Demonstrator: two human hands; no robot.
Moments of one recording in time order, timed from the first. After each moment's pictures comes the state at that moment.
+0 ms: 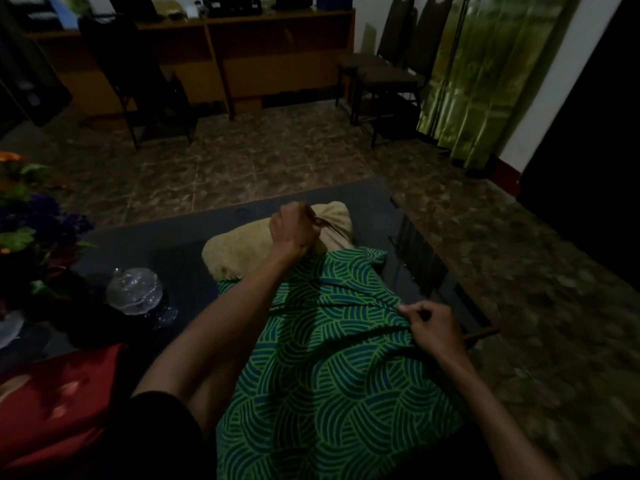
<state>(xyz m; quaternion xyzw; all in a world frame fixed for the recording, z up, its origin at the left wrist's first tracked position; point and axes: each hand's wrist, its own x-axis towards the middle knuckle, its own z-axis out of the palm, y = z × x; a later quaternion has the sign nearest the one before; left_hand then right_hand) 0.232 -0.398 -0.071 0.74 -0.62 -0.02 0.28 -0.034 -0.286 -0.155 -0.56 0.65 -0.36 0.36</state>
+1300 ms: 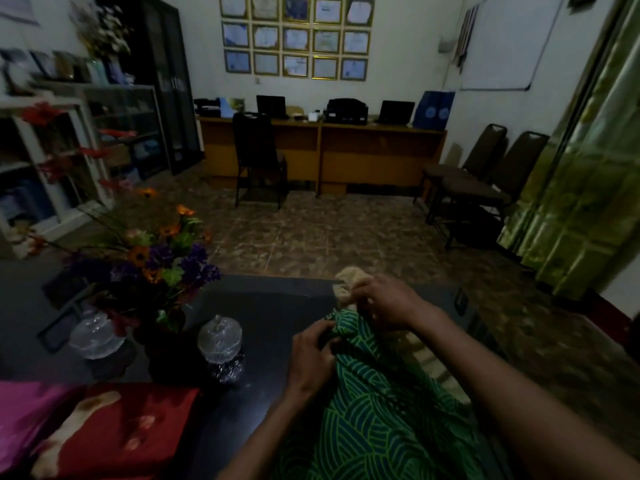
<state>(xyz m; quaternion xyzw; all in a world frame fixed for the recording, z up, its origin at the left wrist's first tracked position) 0.329 -0.284 -0.099 0.64 -0.51 -0.12 0.56 0.198 -0.419 0.011 -0.96 0.28 -0.01 -0.02</state>
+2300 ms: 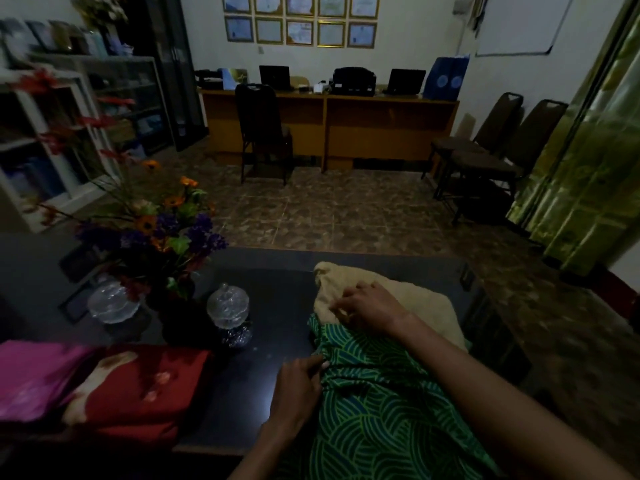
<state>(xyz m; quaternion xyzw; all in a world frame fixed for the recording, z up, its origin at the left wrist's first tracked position) 0.322 -0.211 -0.181 0.73 -0.53 -0.11 0.42 0.211 -0.386 -0.059 -0.97 0.24 0.07 -0.05</state>
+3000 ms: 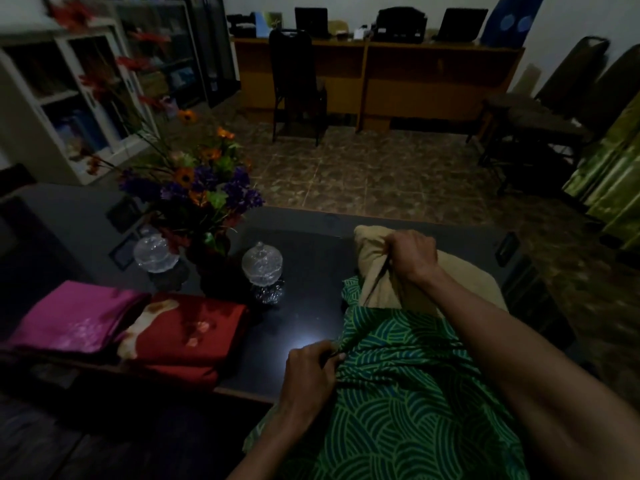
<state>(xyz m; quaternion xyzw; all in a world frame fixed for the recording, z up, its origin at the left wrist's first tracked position) 0.323 -0.156 -0.183 0.76 -0.46 -0.12 0.45 0.244 -0.413 -0.059 -0.89 0.45 -0.03 -0.04</state>
